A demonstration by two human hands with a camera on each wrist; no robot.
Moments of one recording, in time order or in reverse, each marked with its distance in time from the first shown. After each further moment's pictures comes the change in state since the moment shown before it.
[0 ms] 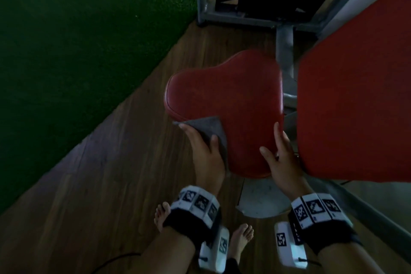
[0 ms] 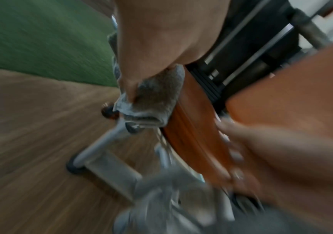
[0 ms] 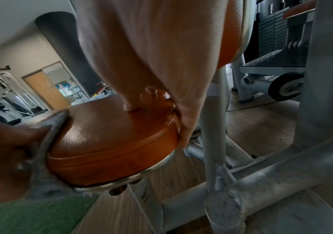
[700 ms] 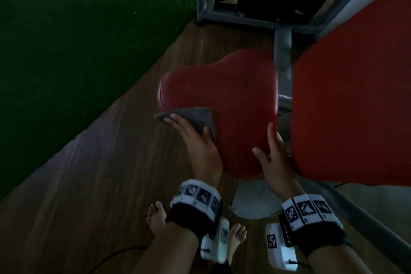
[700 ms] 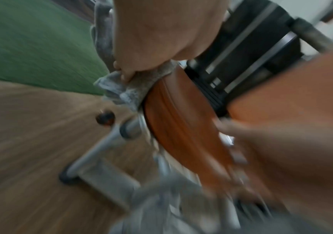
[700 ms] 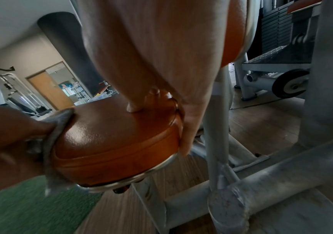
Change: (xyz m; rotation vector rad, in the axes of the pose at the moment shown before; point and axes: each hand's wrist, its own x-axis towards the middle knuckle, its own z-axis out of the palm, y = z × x) left_hand 0.008 0.012 0.016 0.002 0.146 0.068; right_hand 0.002 0.000 0.002 0.014 -0.011 0.013
